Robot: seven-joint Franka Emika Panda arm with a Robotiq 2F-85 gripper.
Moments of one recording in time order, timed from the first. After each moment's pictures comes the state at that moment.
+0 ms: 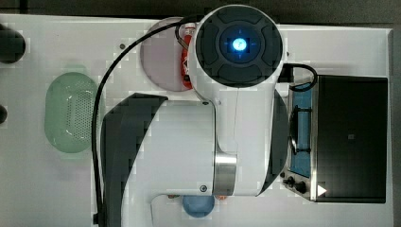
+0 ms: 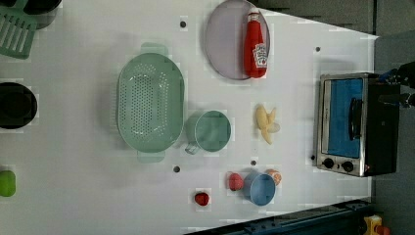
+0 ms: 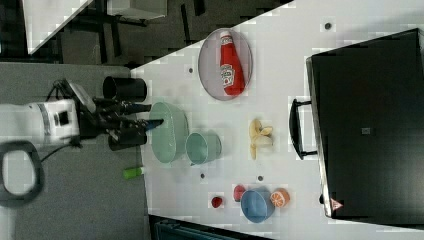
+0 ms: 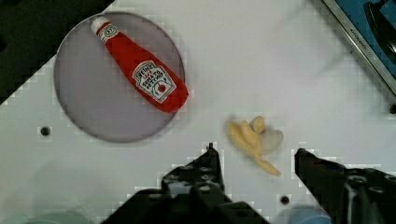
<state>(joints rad) -0.01 -0.03 -0.01 -1.80 -0.02 0.23 -0.07</state>
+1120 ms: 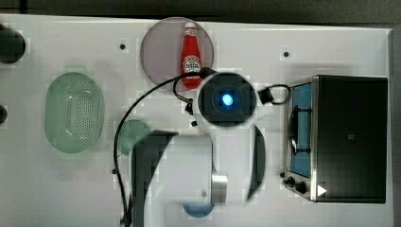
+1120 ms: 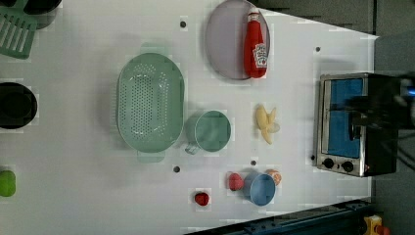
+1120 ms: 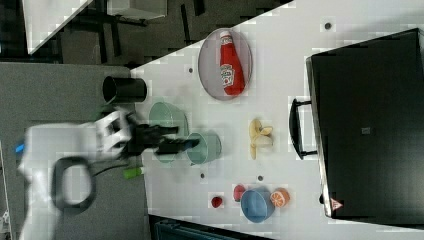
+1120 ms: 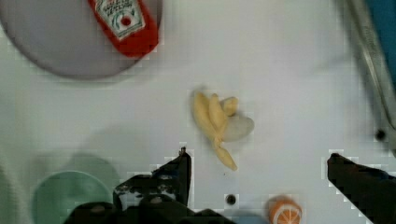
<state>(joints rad) -0.02 -0.06 0.00 -2.13 -0.05 0.43 -0.43</state>
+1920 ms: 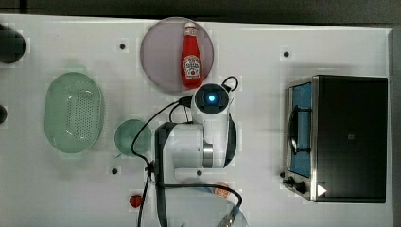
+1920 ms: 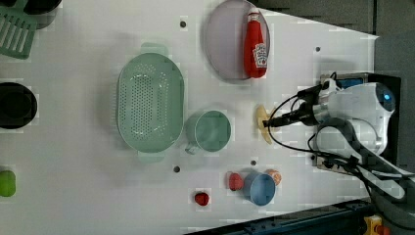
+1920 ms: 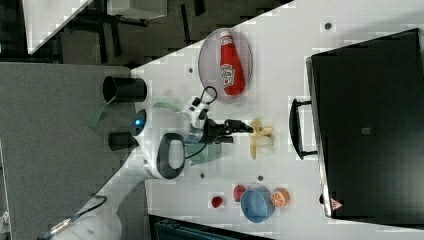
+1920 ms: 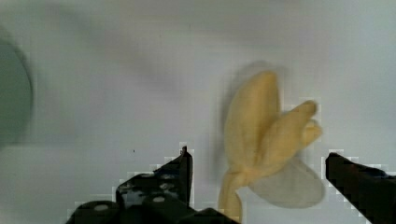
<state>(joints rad) -0.02 0.33 0.00 -2.28 -0.02 0.86 -1.05</state>
